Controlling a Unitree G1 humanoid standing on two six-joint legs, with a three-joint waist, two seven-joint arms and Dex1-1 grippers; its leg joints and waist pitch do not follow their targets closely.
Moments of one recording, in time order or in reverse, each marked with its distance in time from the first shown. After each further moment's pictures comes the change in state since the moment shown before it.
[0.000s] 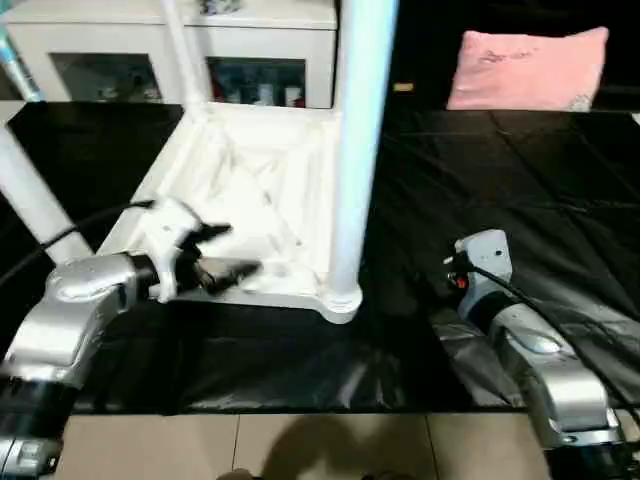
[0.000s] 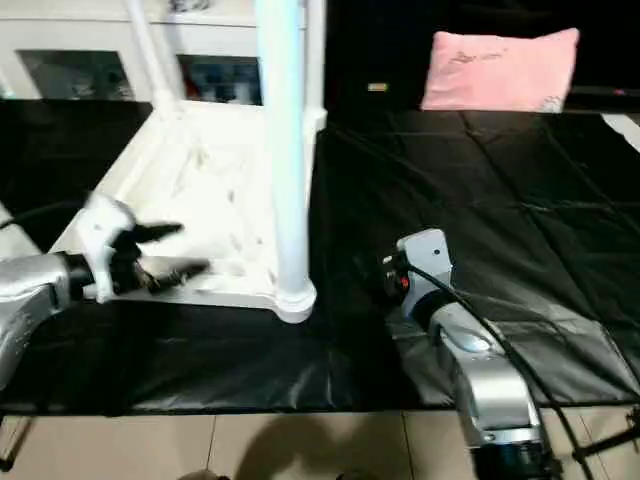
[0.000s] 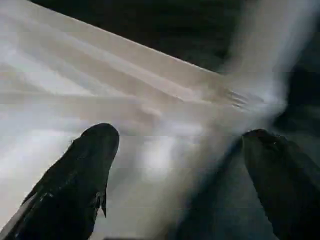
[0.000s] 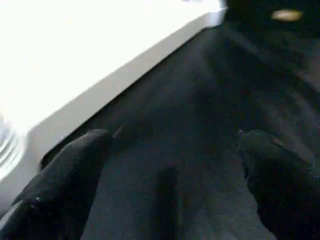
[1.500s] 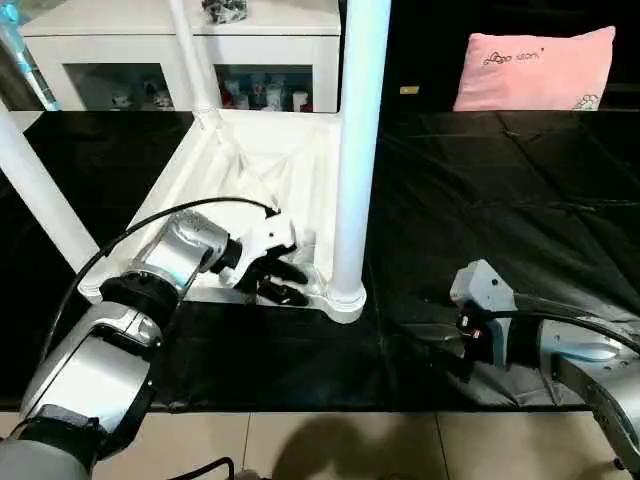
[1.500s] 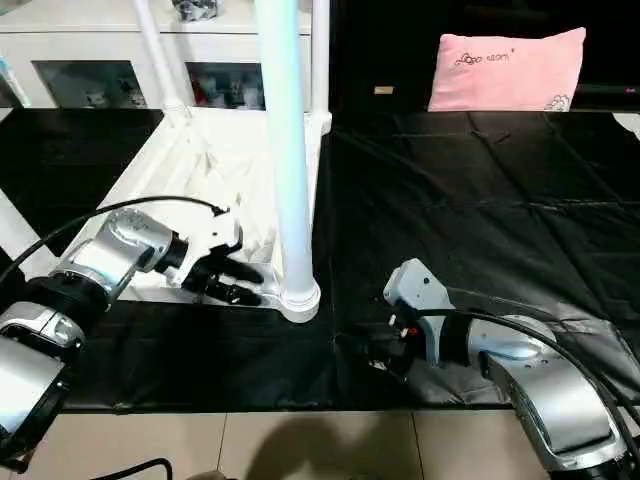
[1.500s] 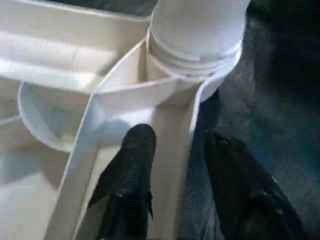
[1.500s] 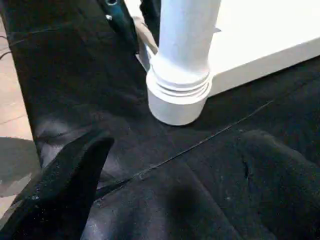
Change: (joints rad) left arm -0.496 -0.213 -0.274 0.835 0.310 -0.356 -0.299; right arm 0.065 -0.288 0.109 -0.239 0.138 0.140 0.431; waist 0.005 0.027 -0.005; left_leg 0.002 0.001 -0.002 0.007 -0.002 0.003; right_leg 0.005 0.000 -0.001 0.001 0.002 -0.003
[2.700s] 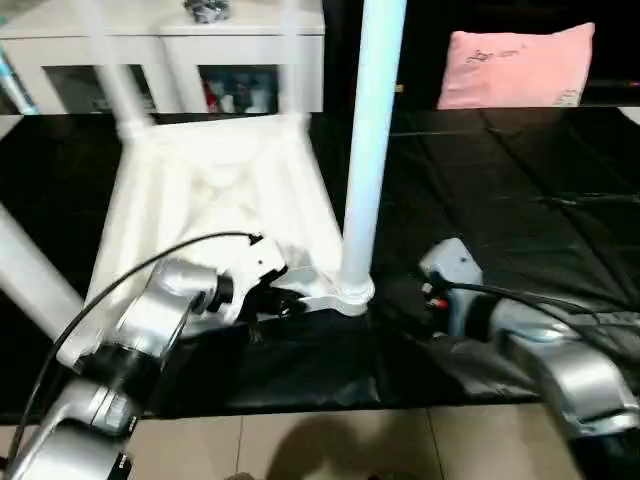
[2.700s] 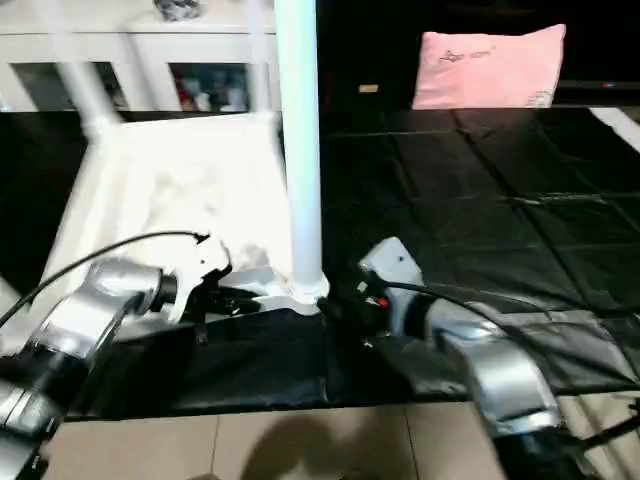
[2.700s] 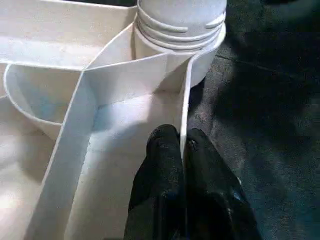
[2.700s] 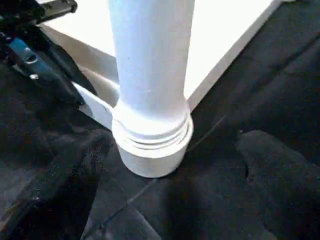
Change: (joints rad) left arm 0.395 0.024 0.159 -0.627 -0.056 0.361 0.218; right arm -0.129 0.223 0.046 0.221 -0.072 -0.074 -0.187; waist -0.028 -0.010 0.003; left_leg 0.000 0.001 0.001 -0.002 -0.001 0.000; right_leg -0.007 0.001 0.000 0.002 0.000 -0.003
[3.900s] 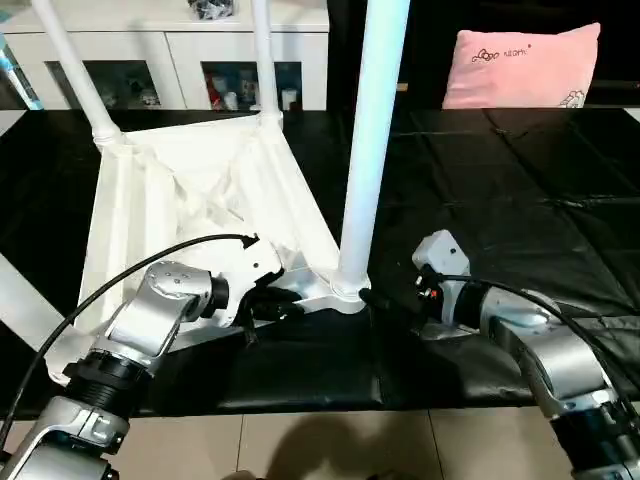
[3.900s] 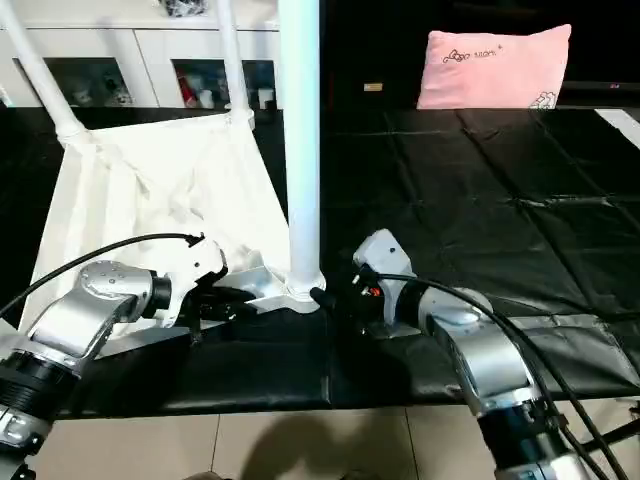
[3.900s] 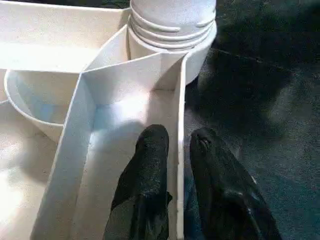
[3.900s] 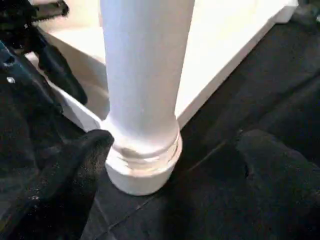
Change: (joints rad) left arm 0.003 0.034 -0.016 -0.022 -0.020 0.005 -0.023; right arm -0.093 -0.005 0.010 0.149 -0.036 -0.156 0.094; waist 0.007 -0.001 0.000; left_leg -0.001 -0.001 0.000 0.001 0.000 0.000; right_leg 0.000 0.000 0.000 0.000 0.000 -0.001
